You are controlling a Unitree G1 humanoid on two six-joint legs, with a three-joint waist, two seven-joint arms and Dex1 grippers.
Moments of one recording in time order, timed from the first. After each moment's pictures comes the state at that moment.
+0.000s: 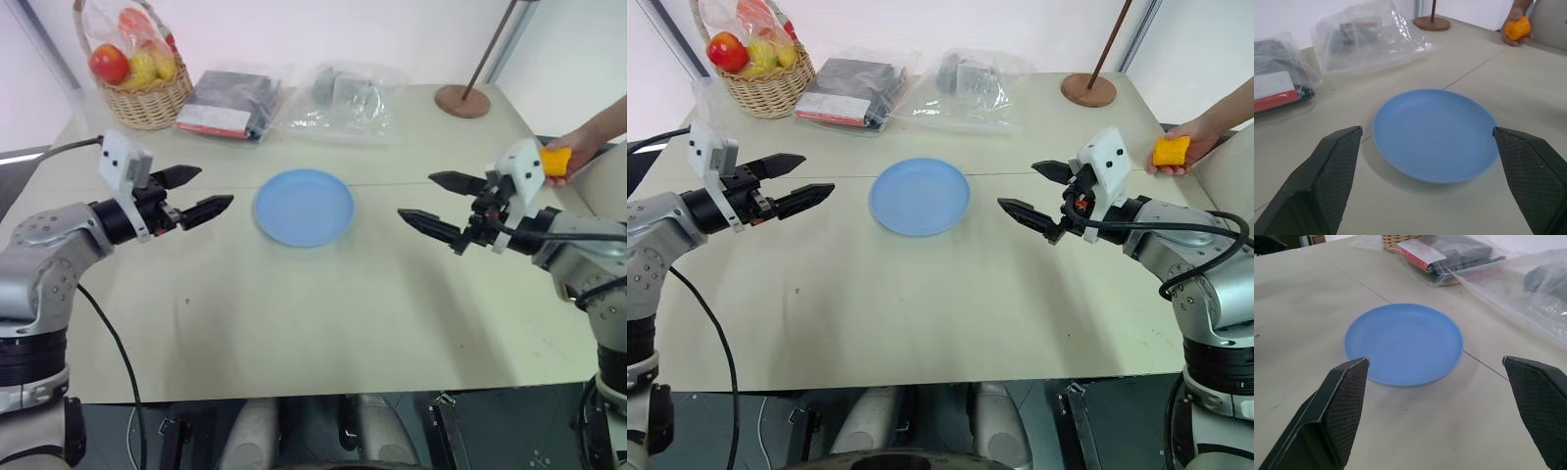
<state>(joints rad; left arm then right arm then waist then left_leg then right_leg) -0.43 0.78 0.26 -0.20 -0.65 0.71 -0.79 -0.39 -0.81 -0.21 -0.41 0.67 0.77 0.68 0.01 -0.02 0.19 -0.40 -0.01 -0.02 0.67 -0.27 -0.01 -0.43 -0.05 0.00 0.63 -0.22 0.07</state>
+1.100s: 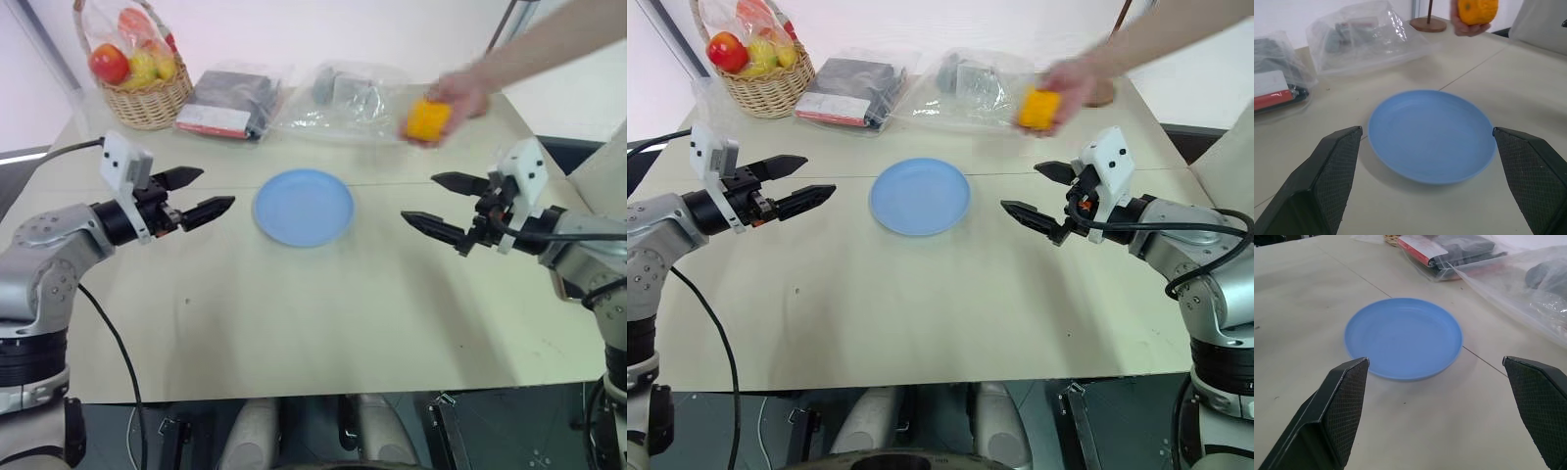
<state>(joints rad) -0.43 0.78 0.26 -0.20 -0.66 0.71 -0.79 -0.39 -0.84 -0.21 -0.41 0.67 0.77 0.69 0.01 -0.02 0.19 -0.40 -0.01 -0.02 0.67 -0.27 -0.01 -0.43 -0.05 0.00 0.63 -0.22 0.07</state>
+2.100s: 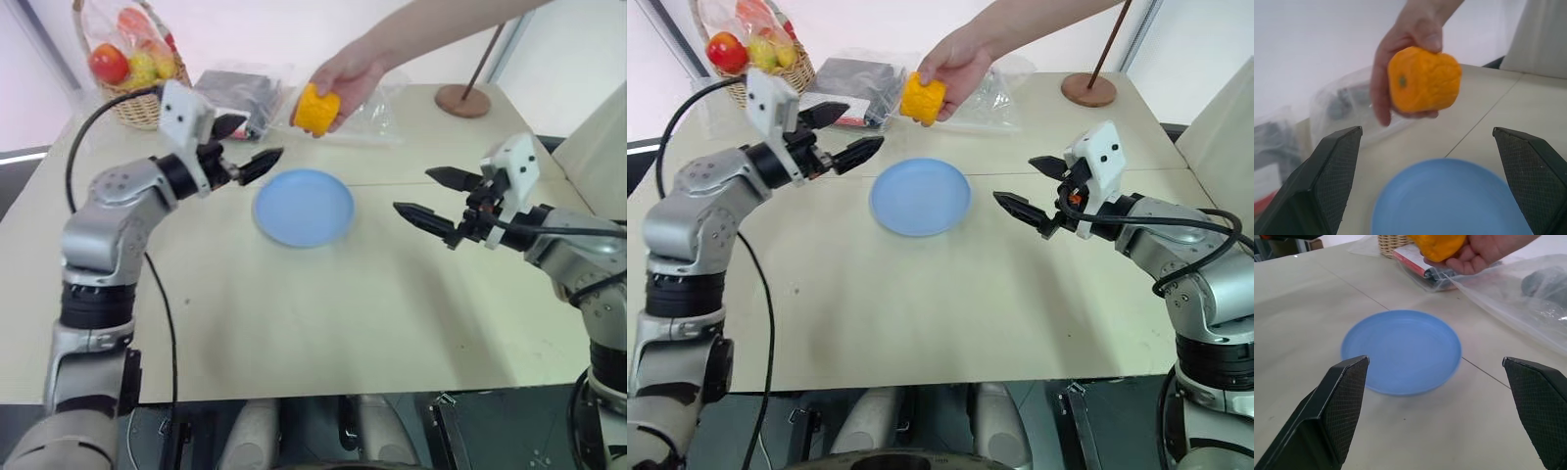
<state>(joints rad) -0.79 0.54 0.03 -0.01 -0.44 0.53 -0.67 -0.42 -0.78 -0.20 -0.42 0.69 0.80 0.61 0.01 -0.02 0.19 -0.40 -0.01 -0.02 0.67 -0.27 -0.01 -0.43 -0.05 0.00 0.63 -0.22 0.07</state>
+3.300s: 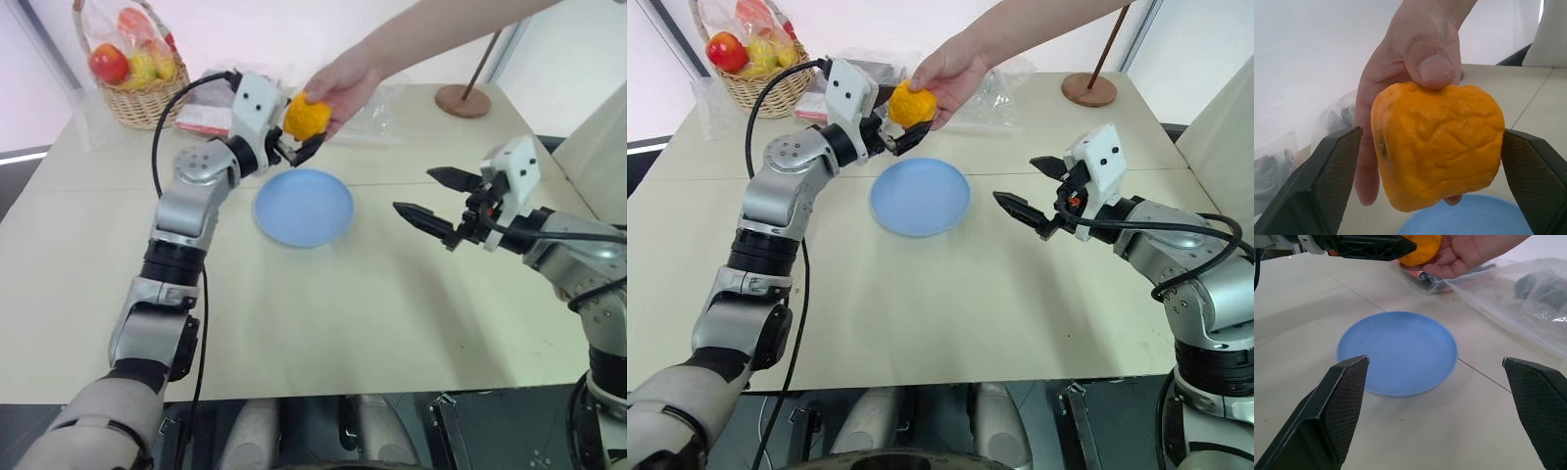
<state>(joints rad) -0.95 0.32 -0.06 0.32 -0.17 0.27 -0.60 -0.40 -0.77 -0.21 -0.45 0.69 0.79 0.58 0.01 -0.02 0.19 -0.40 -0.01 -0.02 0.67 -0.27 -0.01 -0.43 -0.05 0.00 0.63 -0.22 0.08</state>
